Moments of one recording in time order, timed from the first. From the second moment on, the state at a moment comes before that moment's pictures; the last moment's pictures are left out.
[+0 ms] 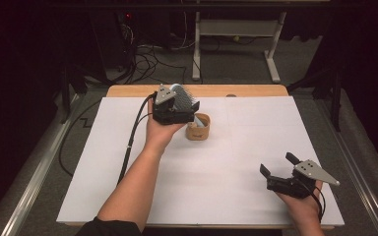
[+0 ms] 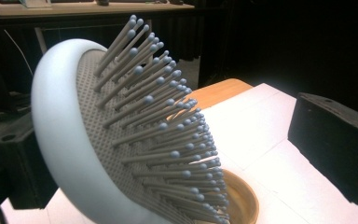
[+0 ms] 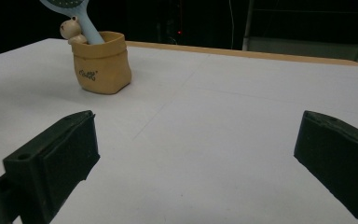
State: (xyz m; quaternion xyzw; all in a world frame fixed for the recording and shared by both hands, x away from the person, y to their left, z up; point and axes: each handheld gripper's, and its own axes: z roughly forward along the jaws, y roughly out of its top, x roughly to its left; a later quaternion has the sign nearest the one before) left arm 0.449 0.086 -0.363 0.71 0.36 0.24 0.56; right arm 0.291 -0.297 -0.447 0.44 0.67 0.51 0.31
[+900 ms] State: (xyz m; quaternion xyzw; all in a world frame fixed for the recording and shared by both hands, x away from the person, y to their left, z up) left arm 0.447 0.102 -0.371 0.70 0.38 0.24 0.55; right arm 0.291 -0.296 -0.448 0.44 0.67 0.51 0.31
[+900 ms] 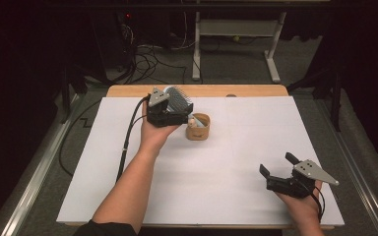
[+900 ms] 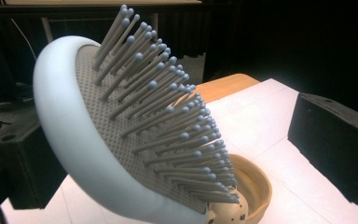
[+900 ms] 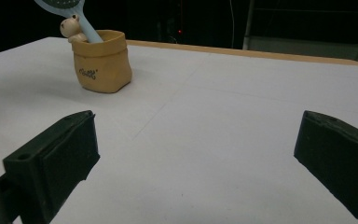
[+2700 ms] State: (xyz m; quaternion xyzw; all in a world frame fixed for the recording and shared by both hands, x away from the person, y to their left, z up) left arm 0.428 0.130 -0.387 0.71 0.38 0.24 0.55; right arm 0.291 -0.295 -0.448 0.44 0.67 0.51 0.31
